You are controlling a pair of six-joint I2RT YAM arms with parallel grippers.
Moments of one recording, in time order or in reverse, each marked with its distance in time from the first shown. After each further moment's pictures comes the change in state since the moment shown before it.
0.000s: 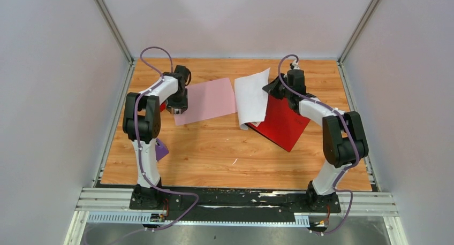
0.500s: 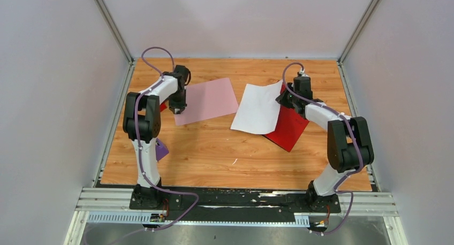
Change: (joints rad) left arm 0.000 0.015 0.016 -0.003 0.048 0.054; right arm -0.054 -0.043 -0.084 -0.130 0.109 -0.141
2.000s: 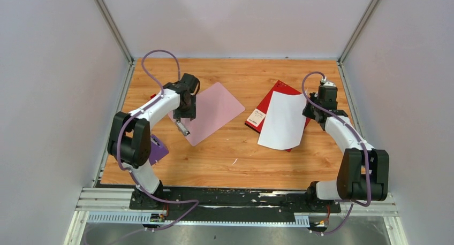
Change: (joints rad) left arm -0.192 -0.364 -0.304 0.014 -0.002 -0.142; right arm -0.204 -0.322 -0.157 -0.267 0.104 -0.306
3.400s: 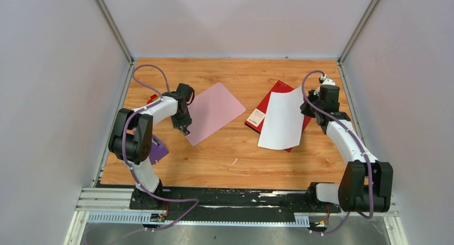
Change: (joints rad) left arm 0.080 0.038 -0.167 0.192 -0.017 -0.237; right arm 0.018 -0.091 -0.008 0.001 -0.075 -0.016
